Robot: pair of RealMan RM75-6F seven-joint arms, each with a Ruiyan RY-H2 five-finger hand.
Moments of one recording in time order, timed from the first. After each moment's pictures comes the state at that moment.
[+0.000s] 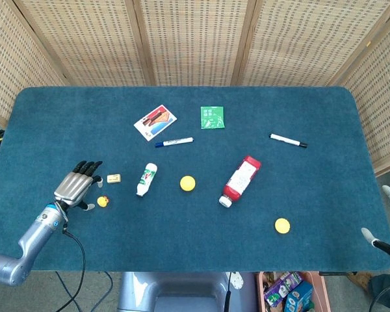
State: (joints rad) left arm -0.55 -1.37 -0.11 -1.32 1.34 0.81 0.15; right arm -0.02 -1.09 0.14 -1.64 -1.48 1.65 -0.02
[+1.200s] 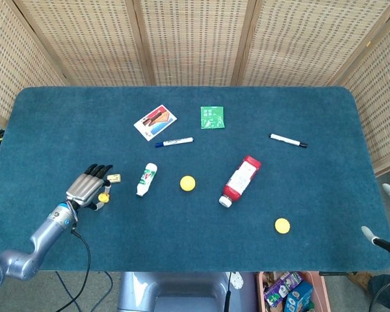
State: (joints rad) left arm -0.62 -1.41 -0.07 -1.29 1.31 0.78 0.14; right arm -0.01 -1.09 0.15 -1.63 -1.45 1.62 0.00
